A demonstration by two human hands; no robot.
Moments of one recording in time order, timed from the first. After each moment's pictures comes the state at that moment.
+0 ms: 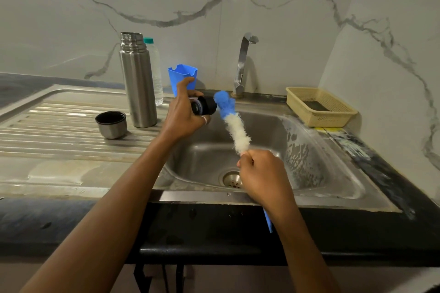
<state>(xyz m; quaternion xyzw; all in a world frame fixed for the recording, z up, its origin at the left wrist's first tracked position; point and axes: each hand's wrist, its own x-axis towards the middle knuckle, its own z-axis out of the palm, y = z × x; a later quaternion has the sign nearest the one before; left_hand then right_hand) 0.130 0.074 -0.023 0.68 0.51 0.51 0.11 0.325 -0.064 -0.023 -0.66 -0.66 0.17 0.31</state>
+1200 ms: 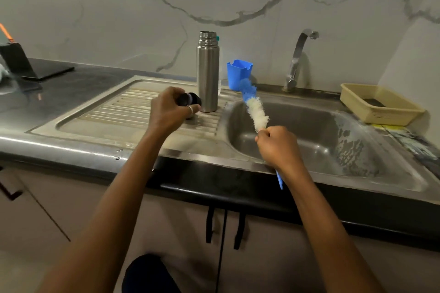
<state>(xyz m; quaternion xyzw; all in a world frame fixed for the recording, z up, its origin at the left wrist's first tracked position) -0.010 -0.044 -0.015 0.53 0.68 0.51 0.07 0.247 -0.063 -0.021 -0.63 -0.67 0.21 0.32</state>
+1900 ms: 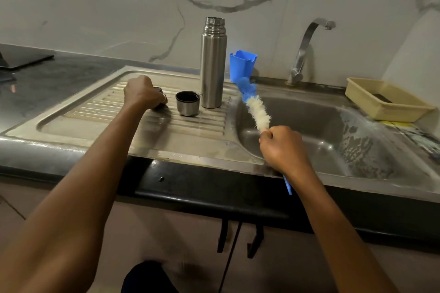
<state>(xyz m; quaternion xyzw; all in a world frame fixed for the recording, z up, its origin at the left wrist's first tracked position) -0.103 0.020 -0.007 0.48 0.82 0.29 0.05 0.219 -0.054 -0.031 -0.65 -0.70 0.13 0.28</state>
